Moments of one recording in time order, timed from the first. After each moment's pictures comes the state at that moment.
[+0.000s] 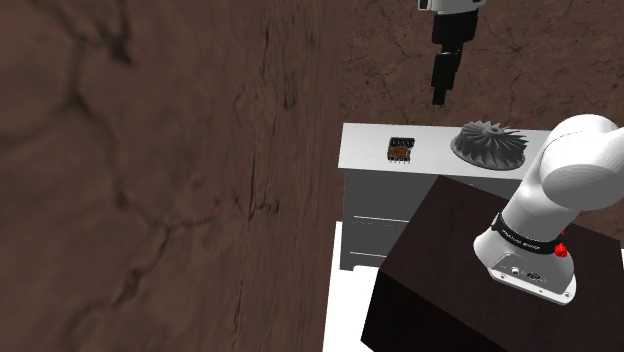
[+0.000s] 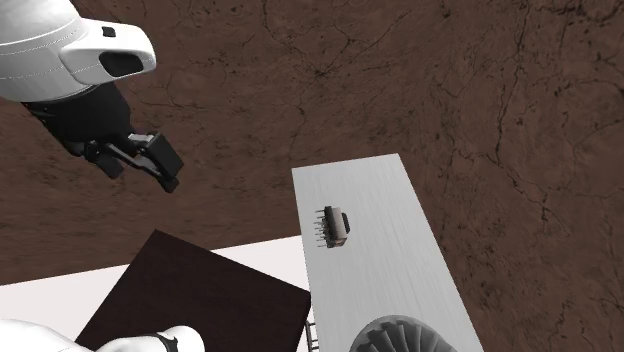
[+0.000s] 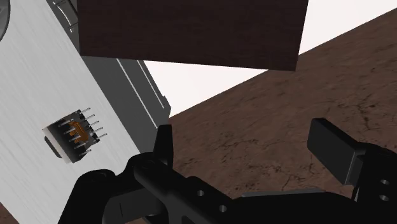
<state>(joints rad) -0.02 -0.81 0.06 -2.42 0.03 1.49 -0.08</state>
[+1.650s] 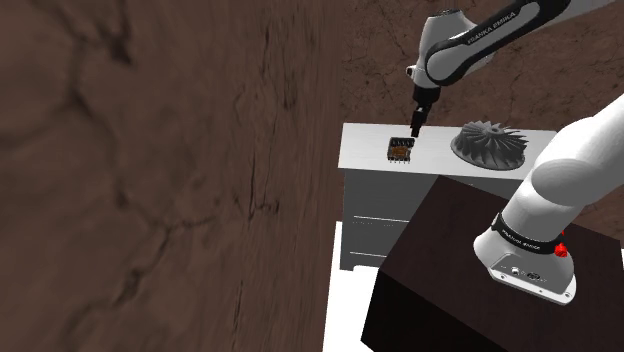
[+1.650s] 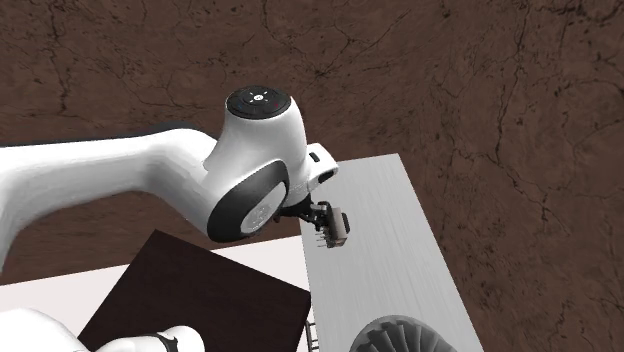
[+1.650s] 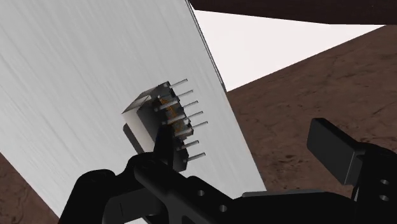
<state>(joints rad) -0.19 -0.38 -0.26 -2.67 -0.24 2.32 -0.38</state>
